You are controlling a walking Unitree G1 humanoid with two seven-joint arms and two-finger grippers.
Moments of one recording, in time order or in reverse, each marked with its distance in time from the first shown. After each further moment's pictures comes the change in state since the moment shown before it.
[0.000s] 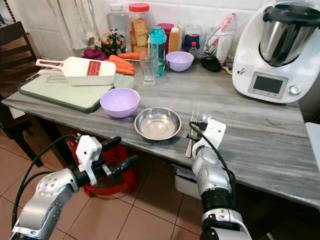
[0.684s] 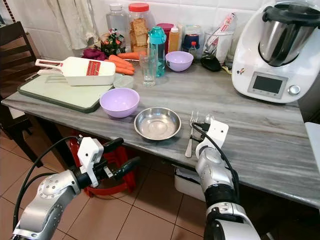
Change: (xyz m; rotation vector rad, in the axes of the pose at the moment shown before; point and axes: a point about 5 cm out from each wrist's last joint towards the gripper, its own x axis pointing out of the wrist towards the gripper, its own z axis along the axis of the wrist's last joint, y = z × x) left arm 0.001 -0.005 -0.001 -0.004 -0.003 -0.014; right arm 0.008 -0.010 0.002 -0.022 -0.003 -0.017
